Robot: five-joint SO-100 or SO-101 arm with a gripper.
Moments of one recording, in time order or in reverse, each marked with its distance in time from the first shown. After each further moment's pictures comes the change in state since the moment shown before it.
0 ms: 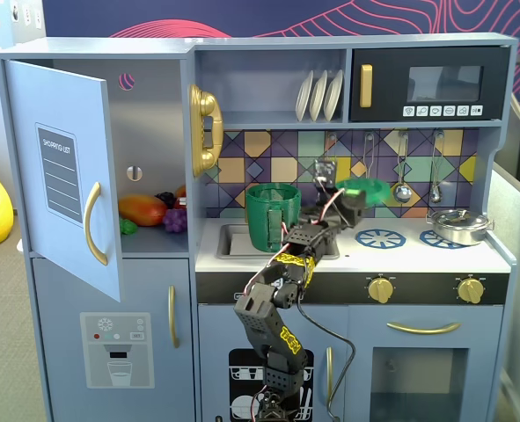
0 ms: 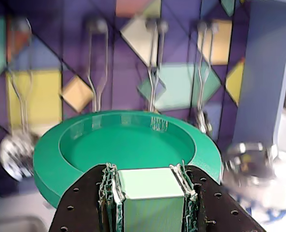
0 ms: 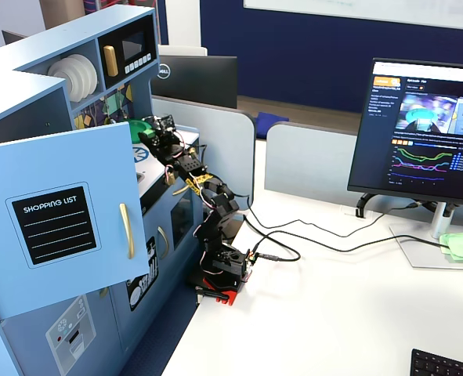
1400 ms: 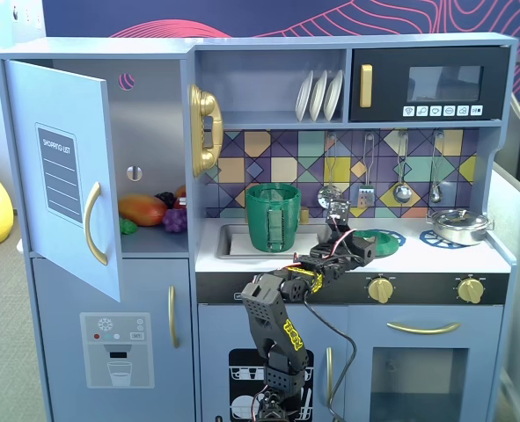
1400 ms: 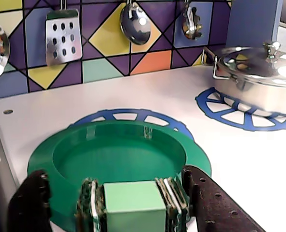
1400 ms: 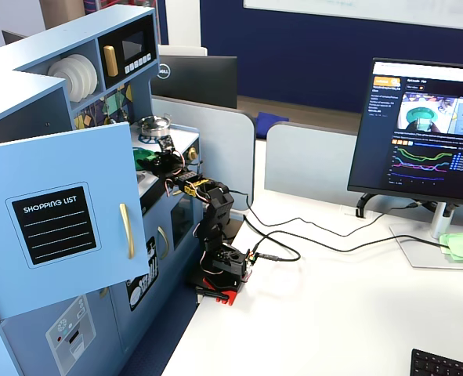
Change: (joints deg) arm 1.9 -6.9 16.3 -16.1 -0.1
